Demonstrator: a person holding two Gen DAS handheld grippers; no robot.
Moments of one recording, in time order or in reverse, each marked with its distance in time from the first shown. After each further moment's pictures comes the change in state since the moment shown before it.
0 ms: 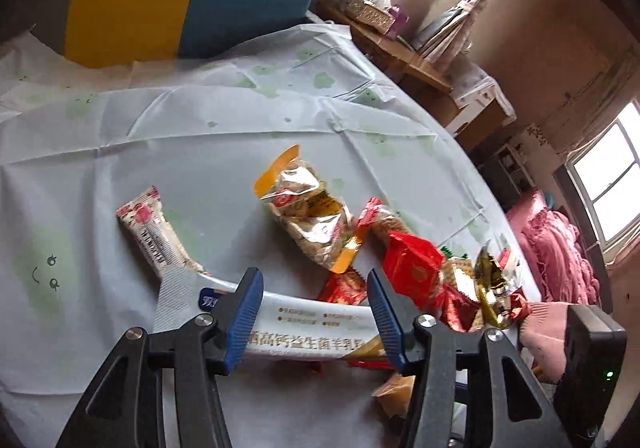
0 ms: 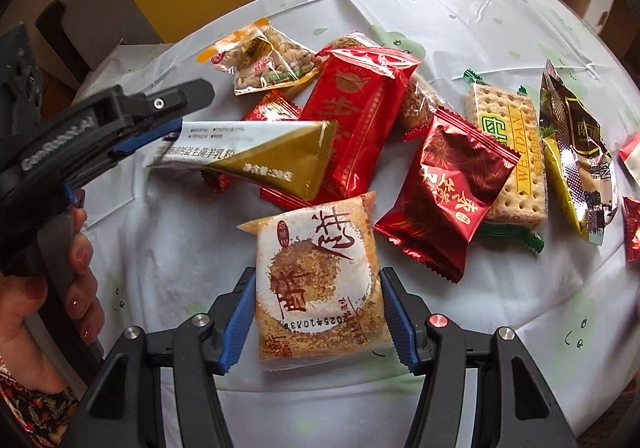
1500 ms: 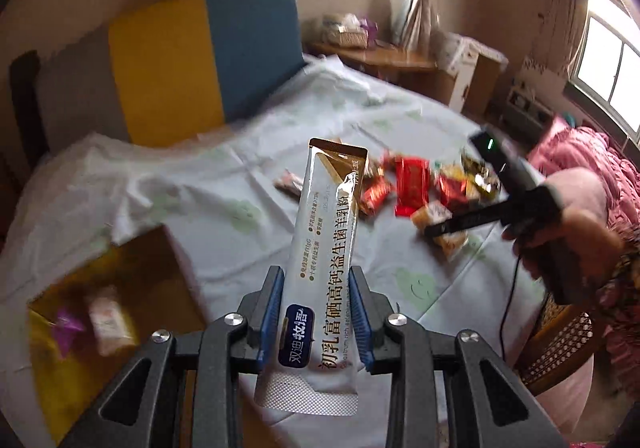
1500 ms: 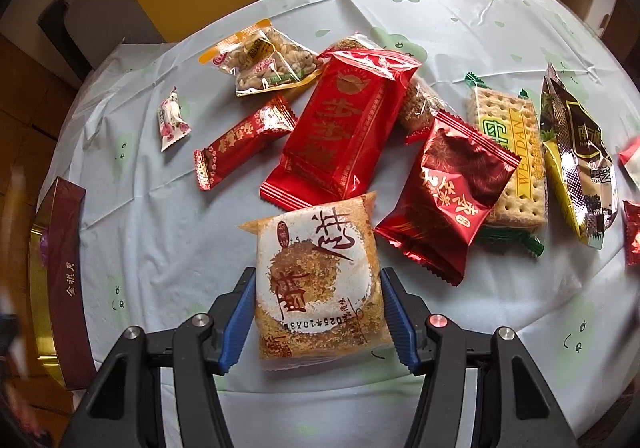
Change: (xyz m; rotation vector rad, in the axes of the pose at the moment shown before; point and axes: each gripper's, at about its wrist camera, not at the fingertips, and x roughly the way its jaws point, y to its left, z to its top) left arm -0.237 -0.002 -0.108 0.350 -0.118 0.285; right arm 0.002 0.005 0.000 -0.014 -0.002 -0.006
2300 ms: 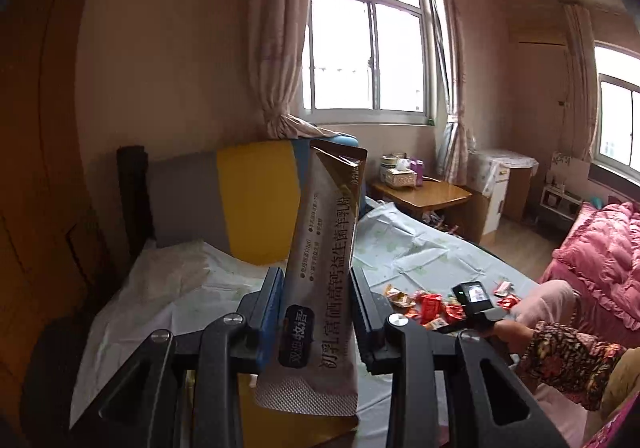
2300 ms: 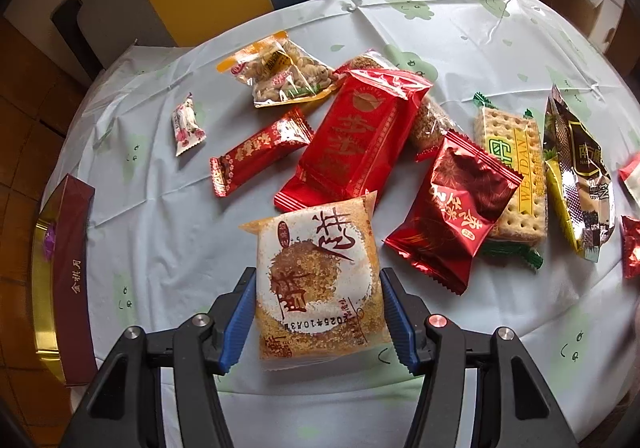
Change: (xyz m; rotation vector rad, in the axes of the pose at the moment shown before) left arm -0.285 0.019 0.020 -0.067 -0.411 0.229; right arm -0.013 0.007 0.000 -0.037 -0.050 0.037
